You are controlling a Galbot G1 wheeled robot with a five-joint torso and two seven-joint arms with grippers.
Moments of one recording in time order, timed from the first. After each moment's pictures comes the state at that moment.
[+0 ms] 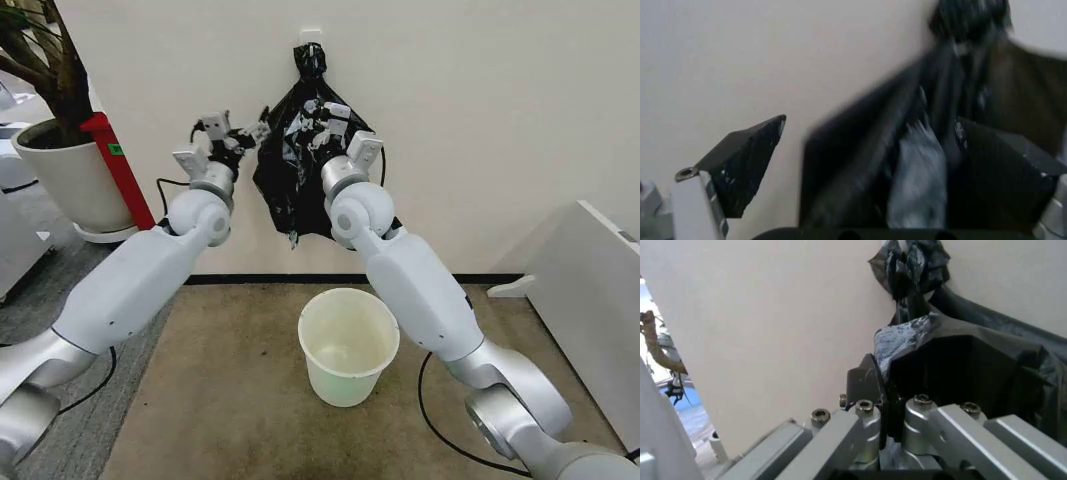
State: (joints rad) left arm 0.18 -0.94 0.29 -1.51 -1.08 -0.07 -0.32; right arm -0.28 1.45 -0.08 1.57 0.80 -0.18 0.39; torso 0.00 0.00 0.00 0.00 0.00
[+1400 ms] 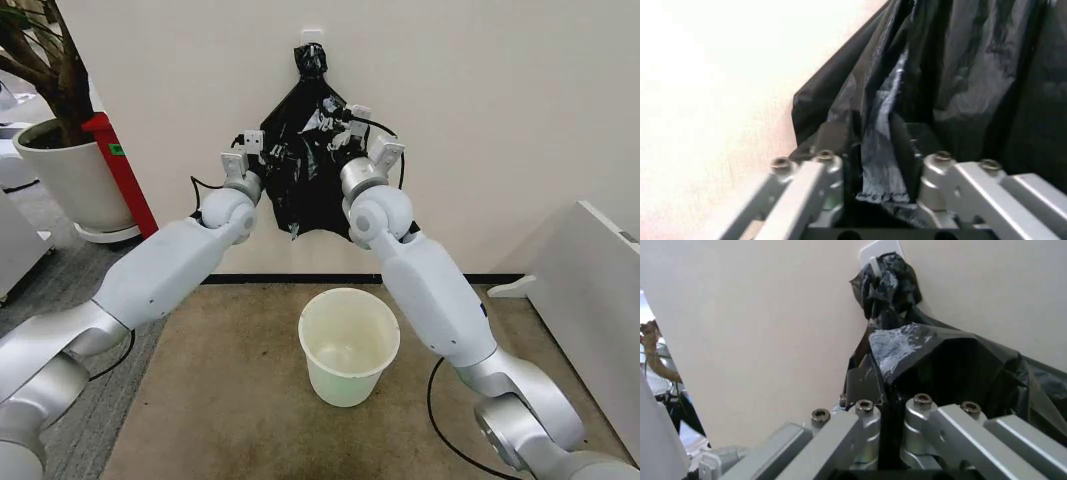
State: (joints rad) left arm 0.08 -1.02 0.39 -1.34 -0.97 0.01 -0.36; right arm -0.32 1.42 -0.03 1.60 0.78 -0.16 0.34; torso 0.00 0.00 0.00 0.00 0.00
